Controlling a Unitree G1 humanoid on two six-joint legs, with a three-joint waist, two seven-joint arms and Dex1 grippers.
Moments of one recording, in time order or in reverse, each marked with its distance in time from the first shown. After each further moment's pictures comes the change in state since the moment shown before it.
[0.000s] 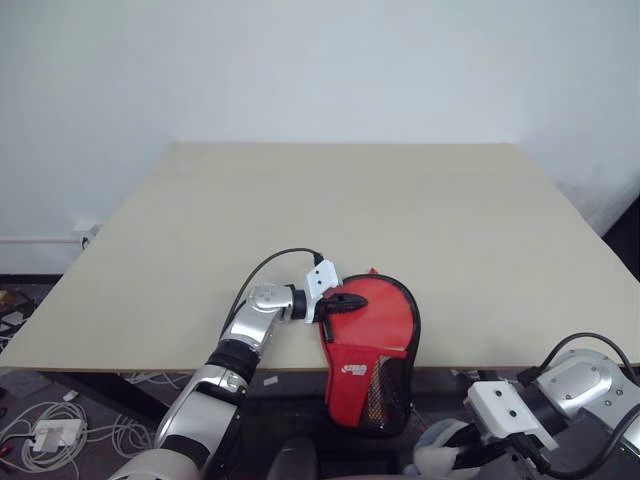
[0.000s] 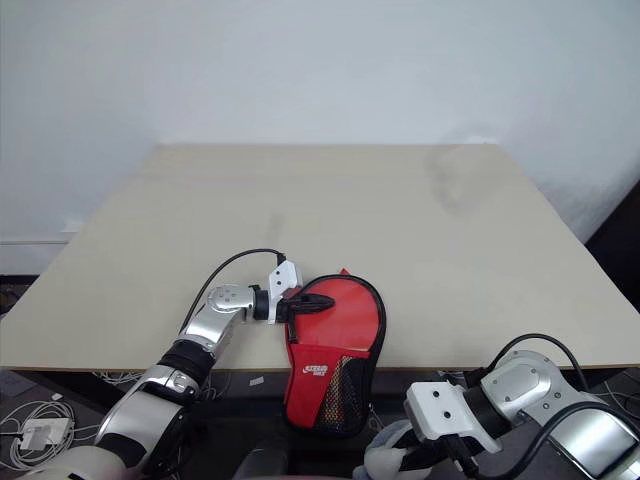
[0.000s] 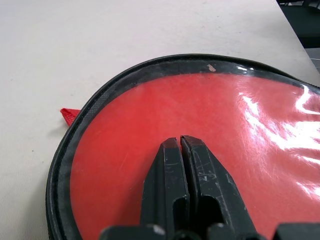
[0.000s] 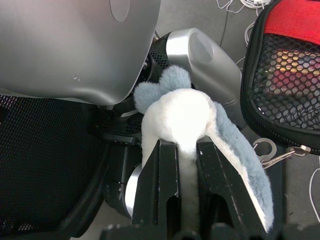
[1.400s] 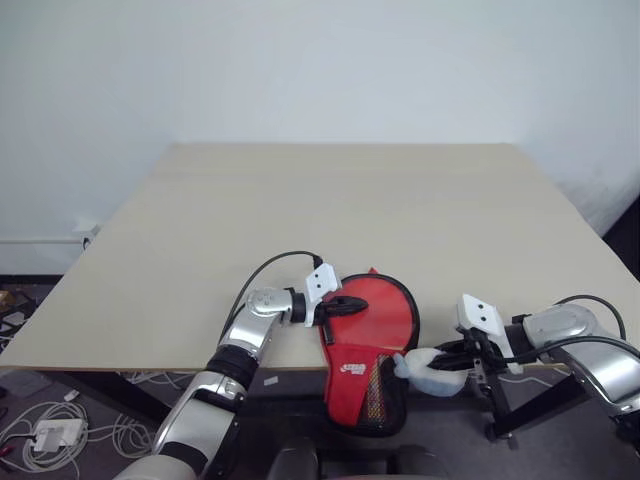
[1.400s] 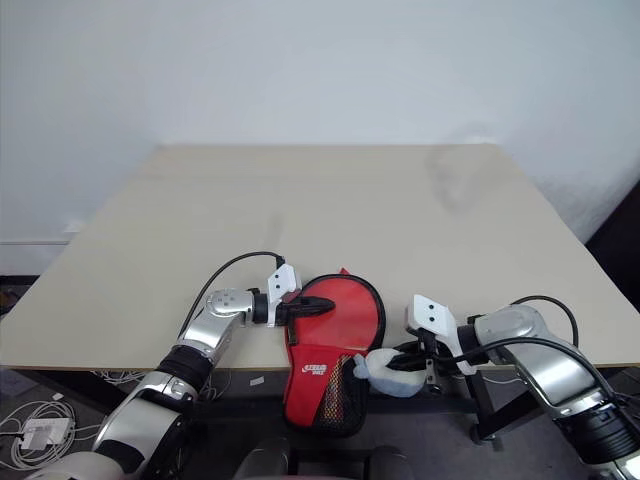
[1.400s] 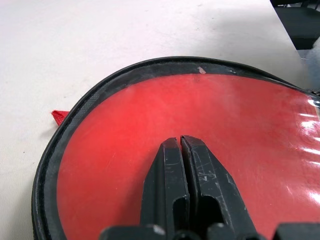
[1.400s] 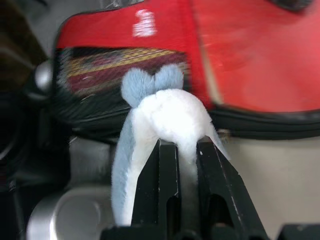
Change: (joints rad) left arm 0.035 0.004 0.001 -0.051 -0.002 0.007 -0.001; right arm -0.245 0.153 -0.024 0.268 0.008 0.238 -0.137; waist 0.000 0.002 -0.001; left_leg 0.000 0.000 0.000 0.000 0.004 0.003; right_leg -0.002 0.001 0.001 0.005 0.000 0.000
